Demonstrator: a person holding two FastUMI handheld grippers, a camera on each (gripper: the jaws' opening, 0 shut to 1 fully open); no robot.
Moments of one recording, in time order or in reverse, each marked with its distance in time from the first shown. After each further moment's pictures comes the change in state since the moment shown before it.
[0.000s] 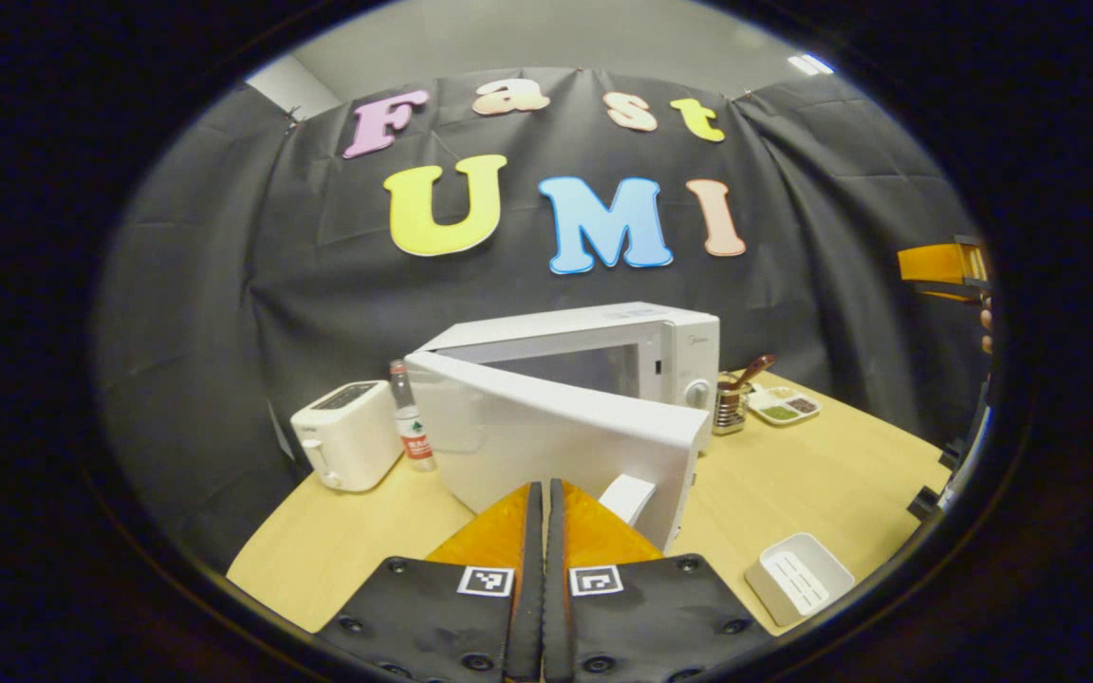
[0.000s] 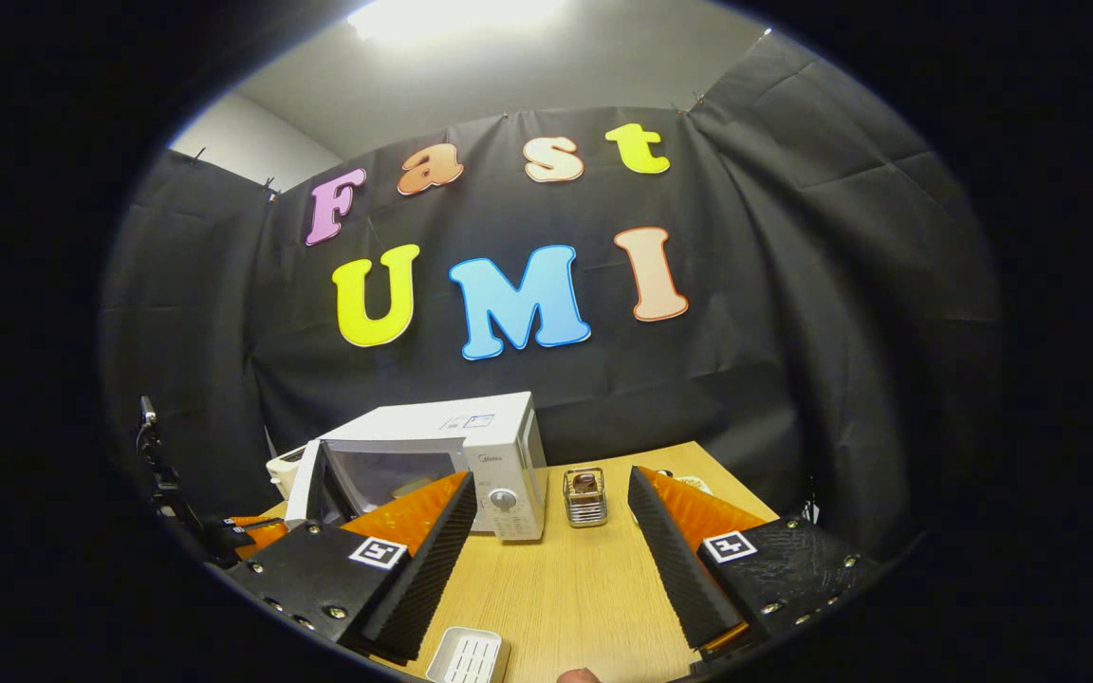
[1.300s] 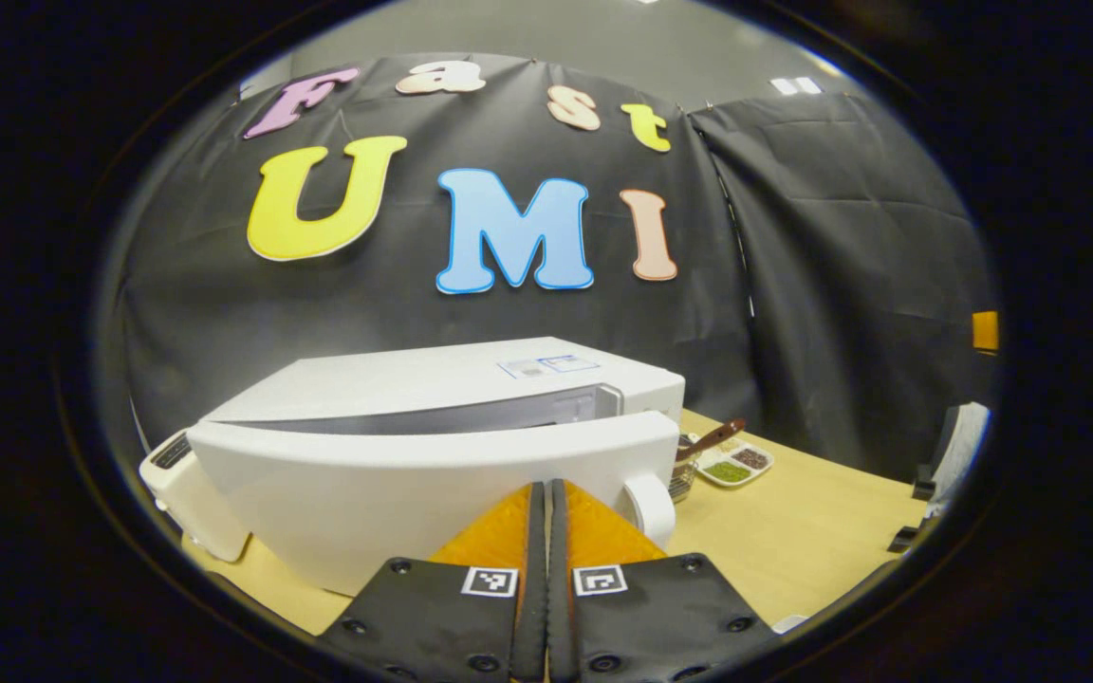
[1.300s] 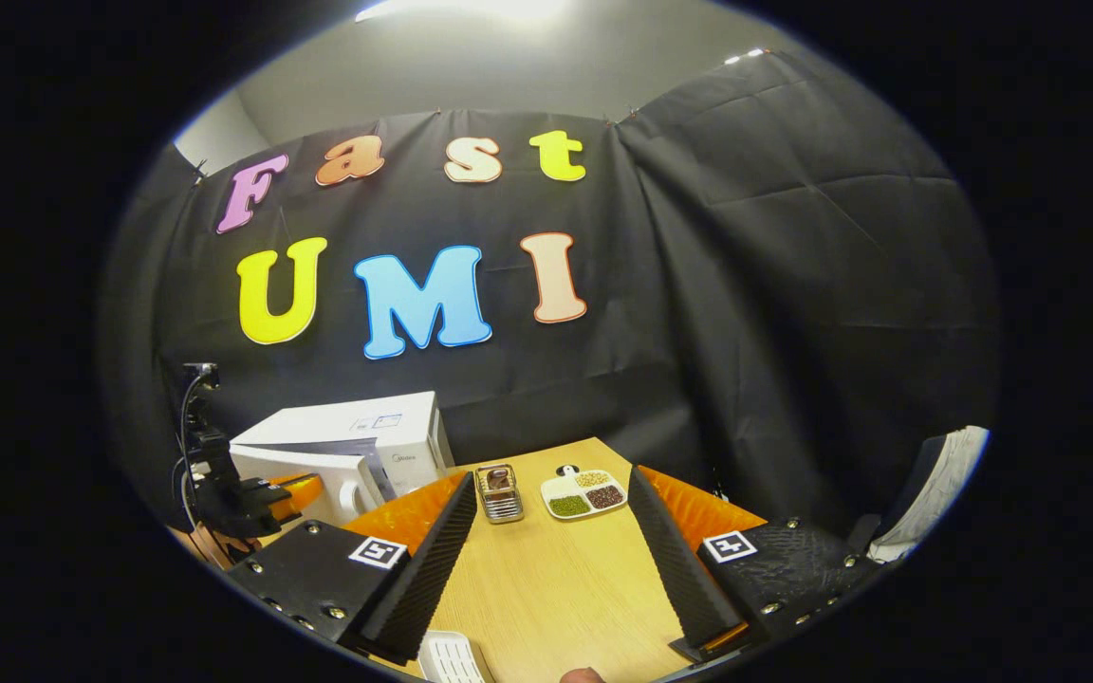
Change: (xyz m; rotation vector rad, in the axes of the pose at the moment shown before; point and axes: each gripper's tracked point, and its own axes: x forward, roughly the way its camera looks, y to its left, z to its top) left arm 0.193 -0.062 0.058 -0.020 -0.059 -0.287; right arm -0.027 -0.027 -0.002 -0.004 0.004 -0.340
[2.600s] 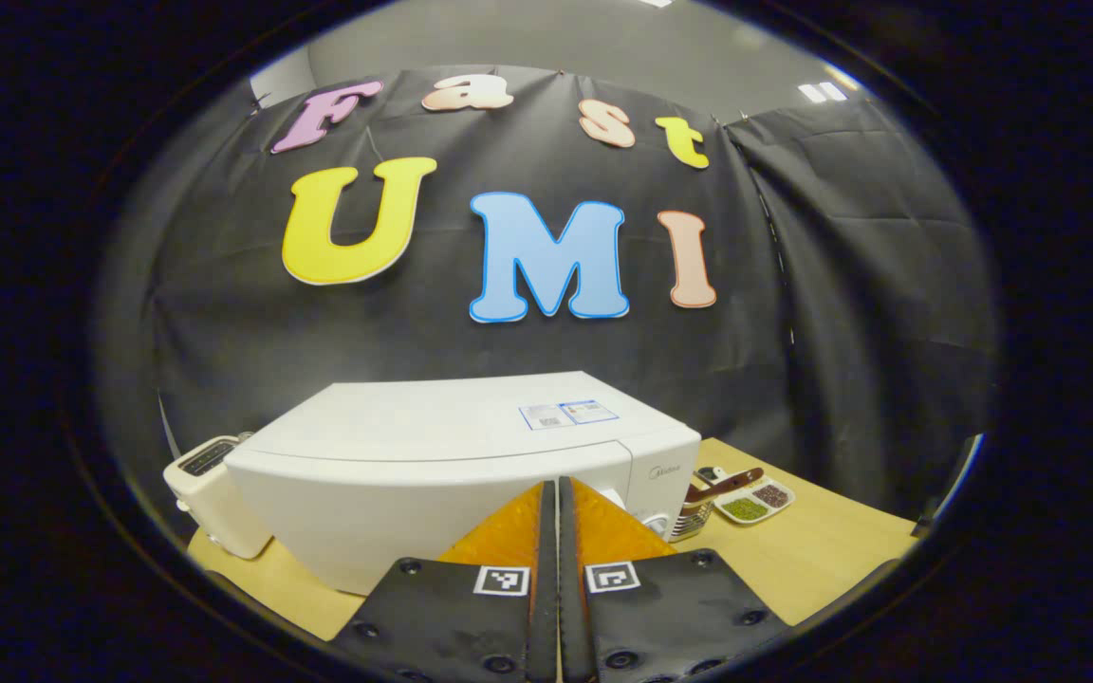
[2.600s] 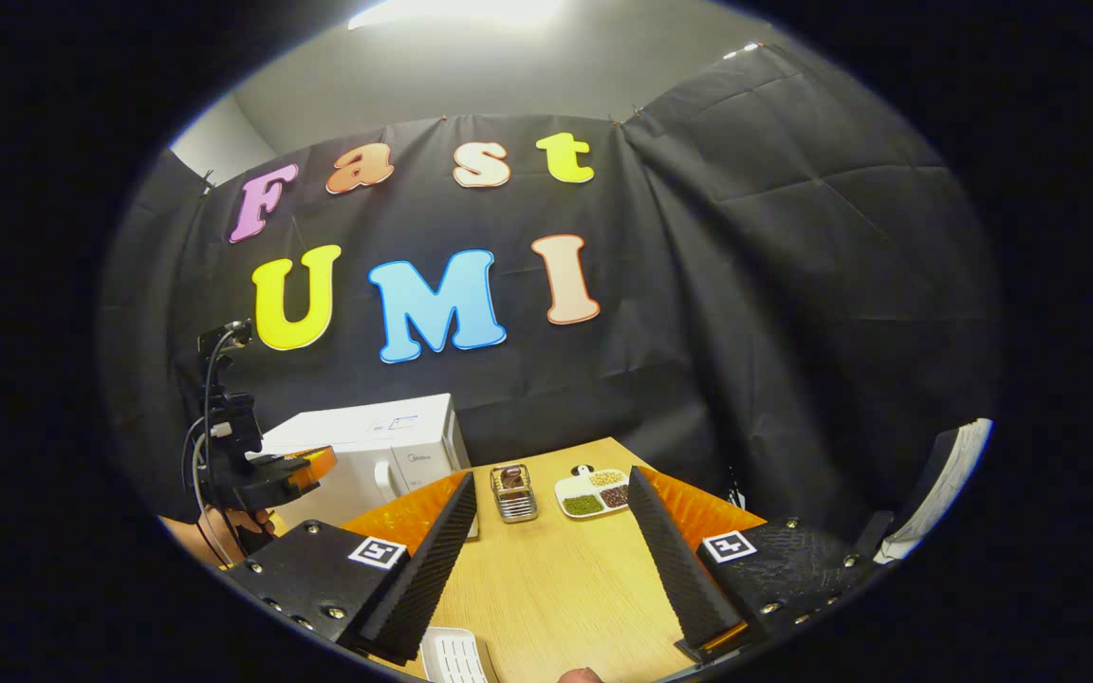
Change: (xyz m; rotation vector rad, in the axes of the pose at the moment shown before) left arm -0.039 -0.009 0.065 -0.037 -0.072 0.155; right arm -0.007 0.008 0.005 0.013 -0.011 0.109
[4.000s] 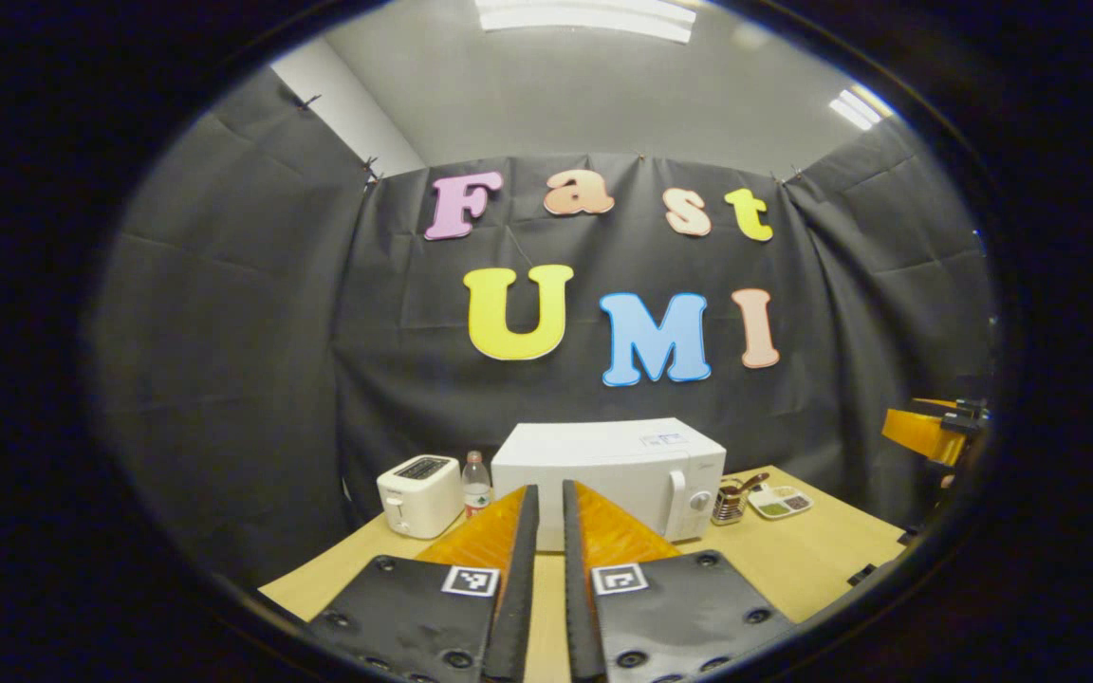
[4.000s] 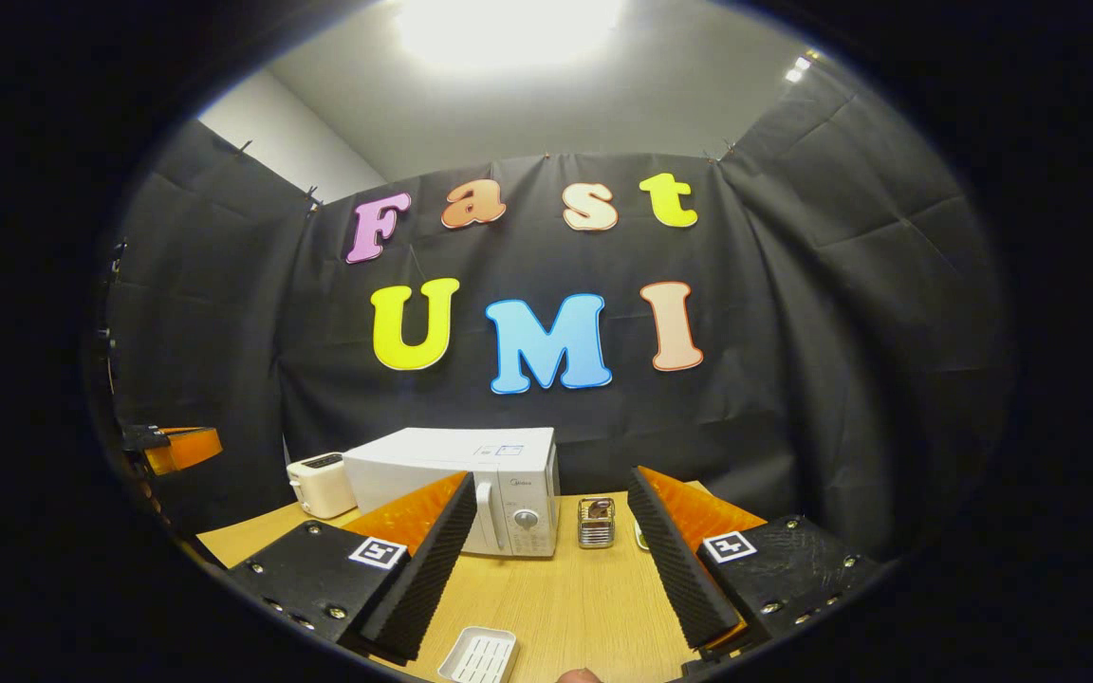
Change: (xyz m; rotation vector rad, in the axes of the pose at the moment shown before) left arm -0.323 0.071 0.050 -0.017 -0.117 0.335; right arm -0.051 0.054 0.027 -0.094 -0.126 0.294
